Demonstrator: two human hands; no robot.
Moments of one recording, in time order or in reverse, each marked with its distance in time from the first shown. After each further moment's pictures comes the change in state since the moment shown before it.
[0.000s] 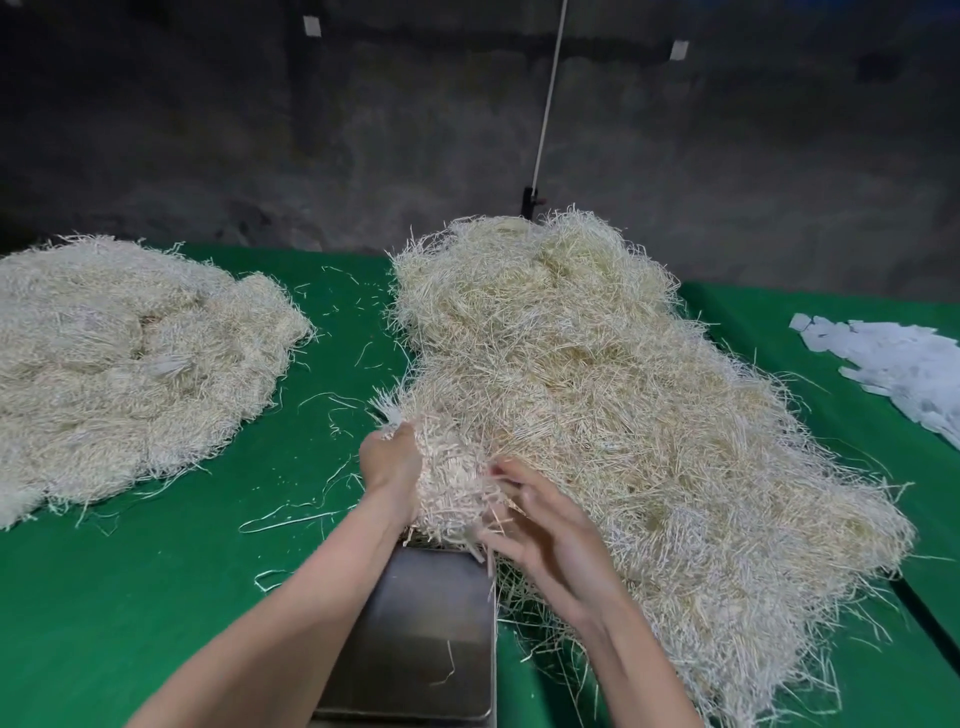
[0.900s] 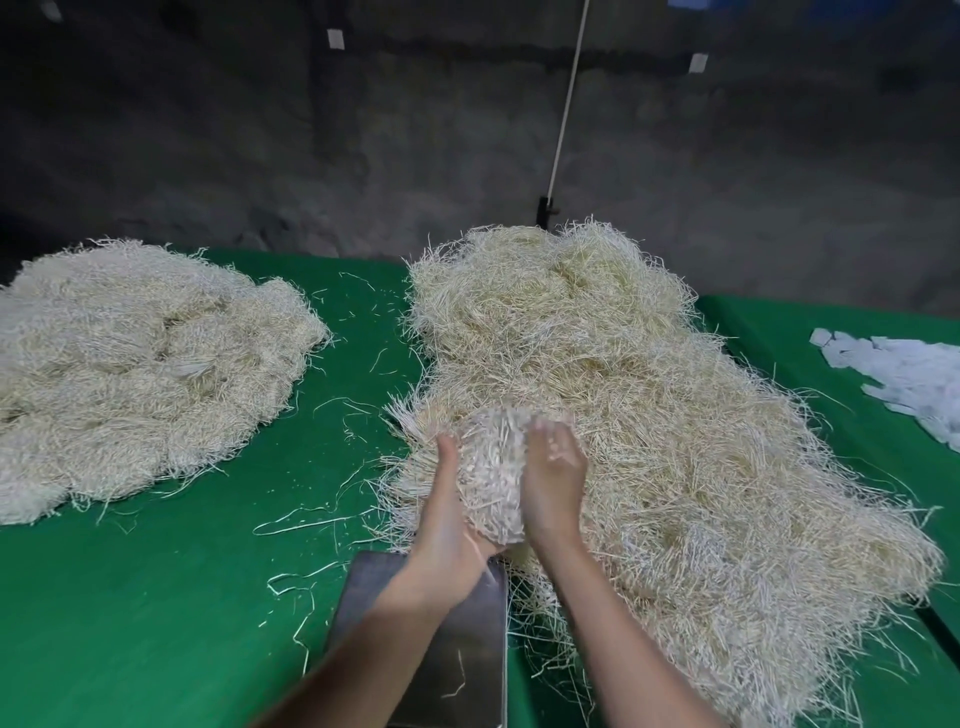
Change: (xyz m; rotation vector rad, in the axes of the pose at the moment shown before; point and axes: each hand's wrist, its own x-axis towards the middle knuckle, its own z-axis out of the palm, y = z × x) left_hand -0.064 -0.023 -0.009 -0.377 -0.655 -0.176; right_hand 0.047 -0.016 0.047 -0.533 0.543 -0.261
